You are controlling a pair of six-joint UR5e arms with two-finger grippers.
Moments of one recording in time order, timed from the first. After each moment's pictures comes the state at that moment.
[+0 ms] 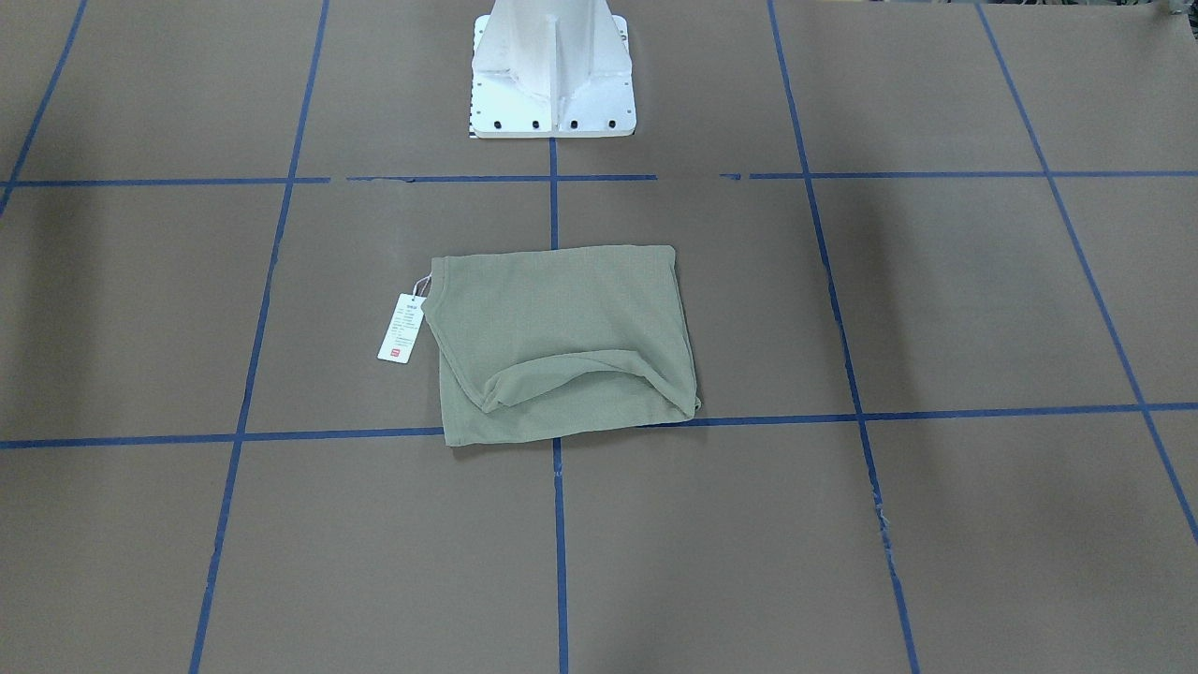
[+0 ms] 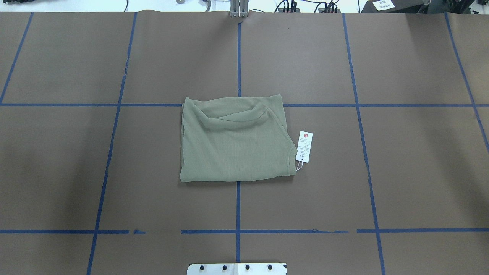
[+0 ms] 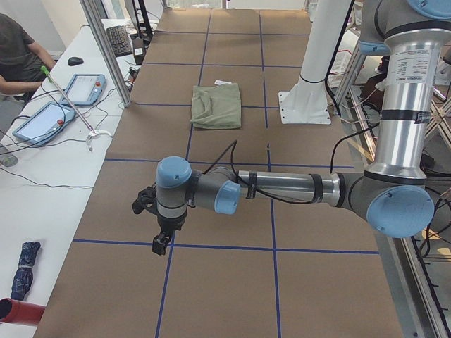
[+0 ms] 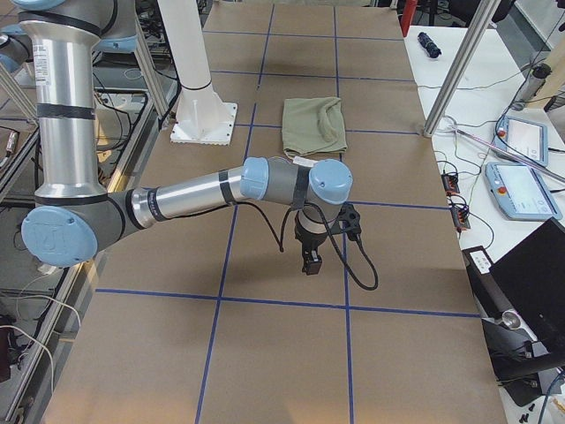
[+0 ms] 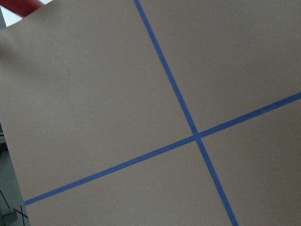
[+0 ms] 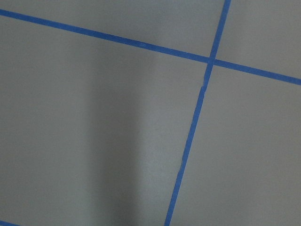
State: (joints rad) left arm -1.56 -1.62 -1.51 -1.83 -2.17 0.19; right arm 1.57 -1.59 1.86 -2.00 2.36 -0.32
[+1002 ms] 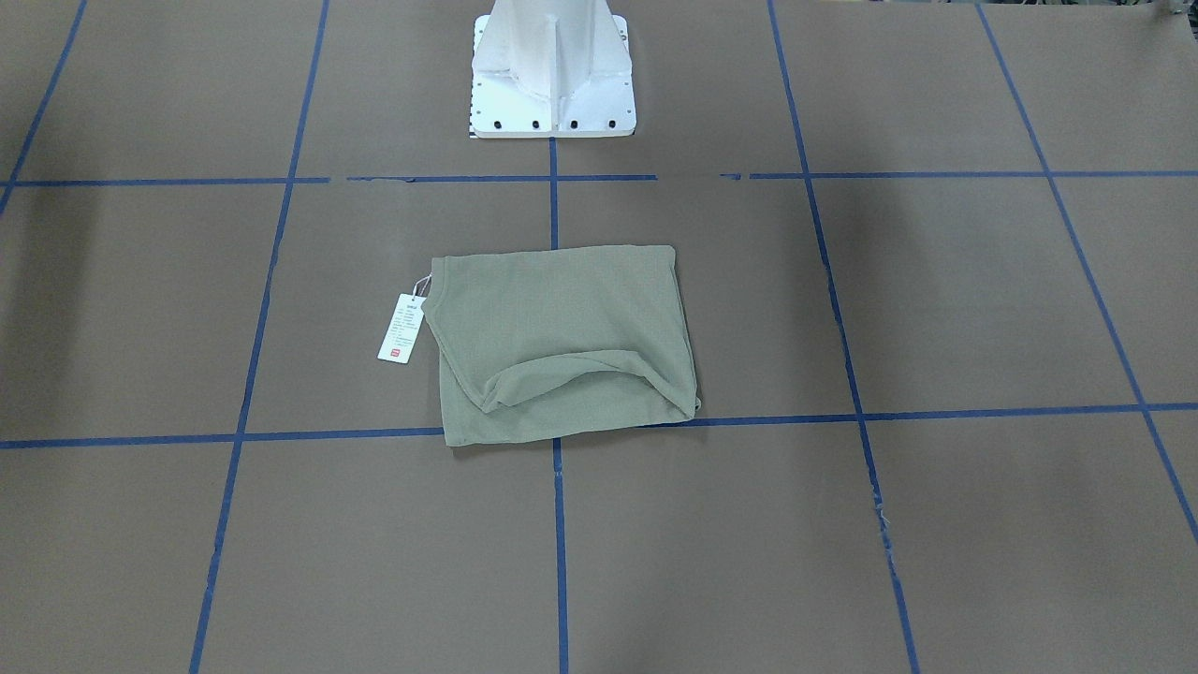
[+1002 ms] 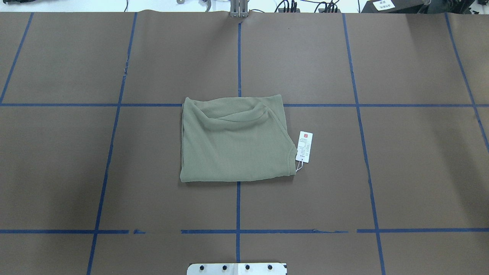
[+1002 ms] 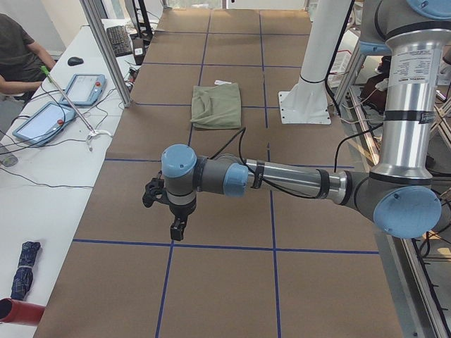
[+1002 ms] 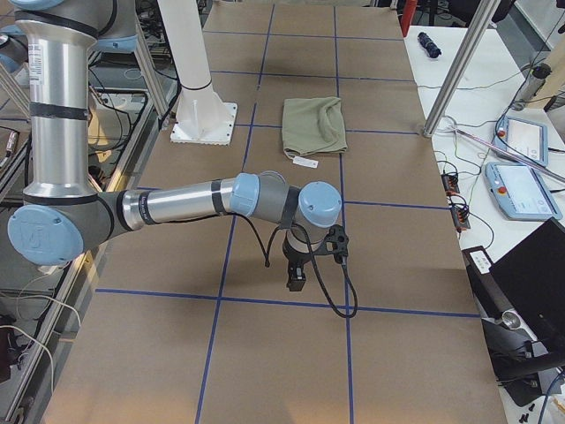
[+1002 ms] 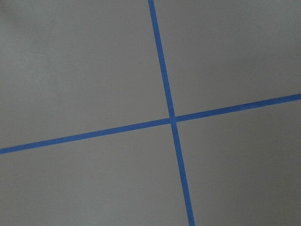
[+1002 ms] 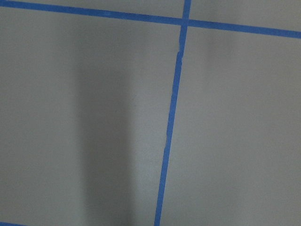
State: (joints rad) left arm -1.55 -1.59 -1.68 -1.58 -2.28 0.07; right arm 1.59 -1.64 1.81 -1.98 2.35 -0.29
